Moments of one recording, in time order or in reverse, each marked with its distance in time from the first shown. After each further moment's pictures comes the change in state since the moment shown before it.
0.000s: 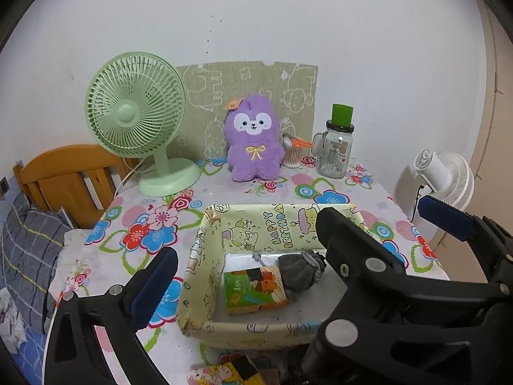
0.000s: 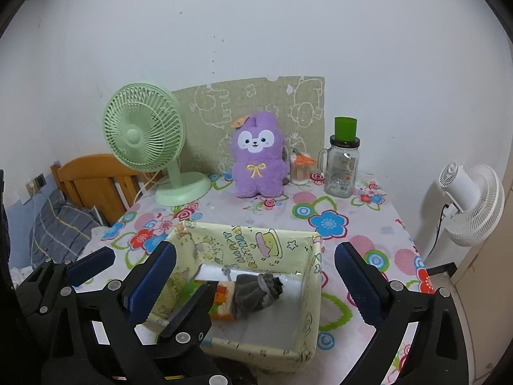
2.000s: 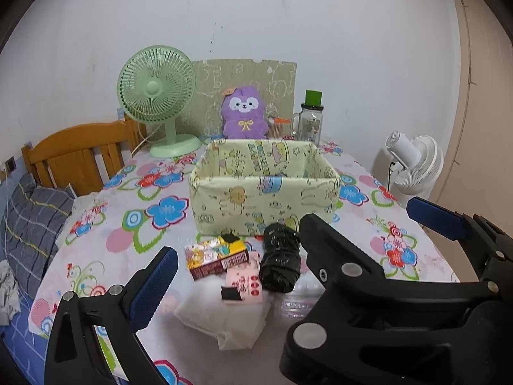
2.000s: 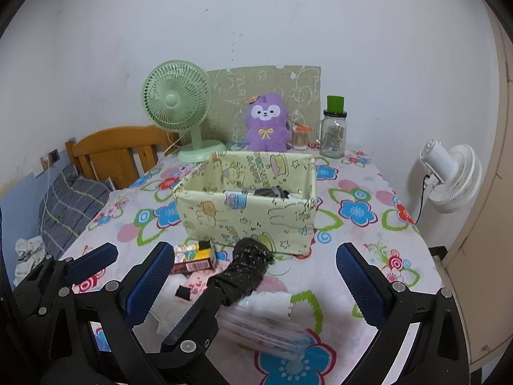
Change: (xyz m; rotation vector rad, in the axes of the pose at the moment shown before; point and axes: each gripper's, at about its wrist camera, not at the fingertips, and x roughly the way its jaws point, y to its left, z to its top) left arm -0.102 -0.012 -0.119 -0.009 -0.017 -0.043; right arm -0.111 0.028 -0.116 -0.034 0.026 -0.006
